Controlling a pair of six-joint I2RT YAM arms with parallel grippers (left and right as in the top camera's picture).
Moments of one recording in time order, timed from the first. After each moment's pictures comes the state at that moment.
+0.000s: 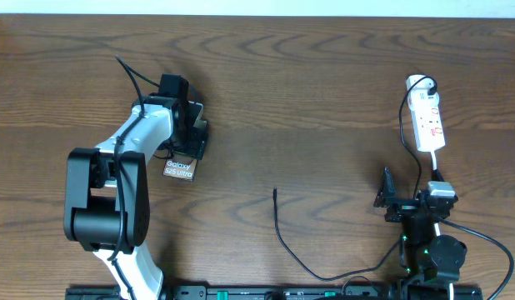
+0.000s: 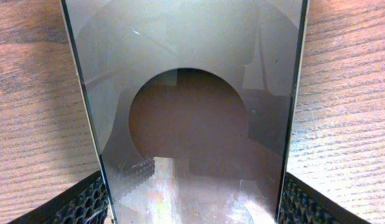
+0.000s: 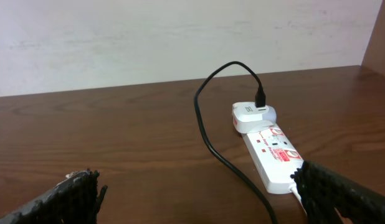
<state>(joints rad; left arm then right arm) -0.10 1.93 1.20 -0.73 0.01 0.15 -0.11 0.02 0.01 -0.06 -0.09 0.06</state>
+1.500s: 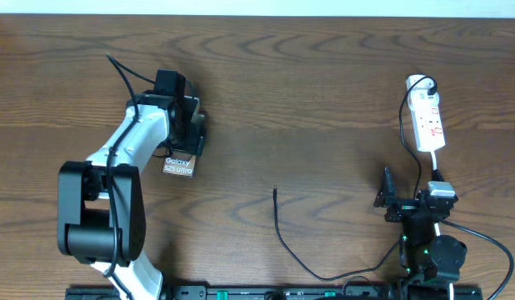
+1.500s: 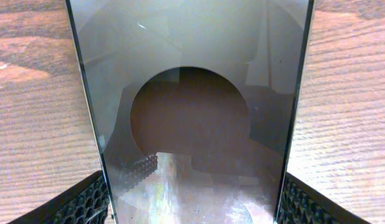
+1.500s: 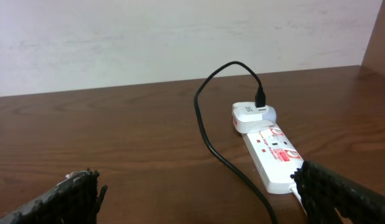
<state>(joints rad) -0.10 1.85 1.21 -0.77 0.02 0.09 -0.11 0.02 0.01 -0.06 -0.09 0.06</state>
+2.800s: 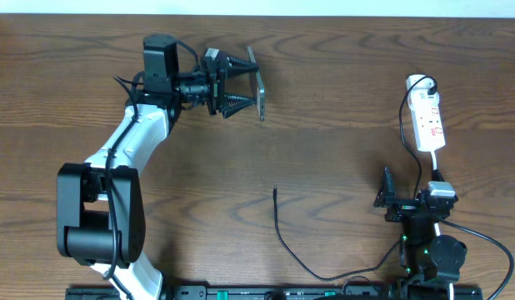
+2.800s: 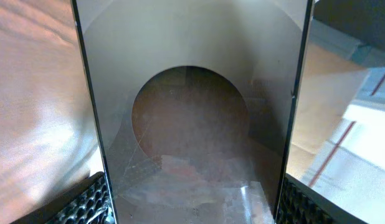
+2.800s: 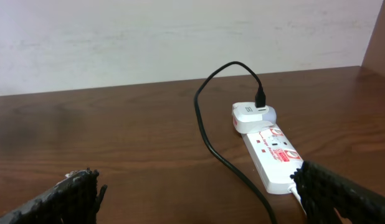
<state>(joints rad) -0.10 1.84 1.22 0.12 1.24 -1.49 -0.11 0.02 0.01 -0.06 -0.09 0.06</state>
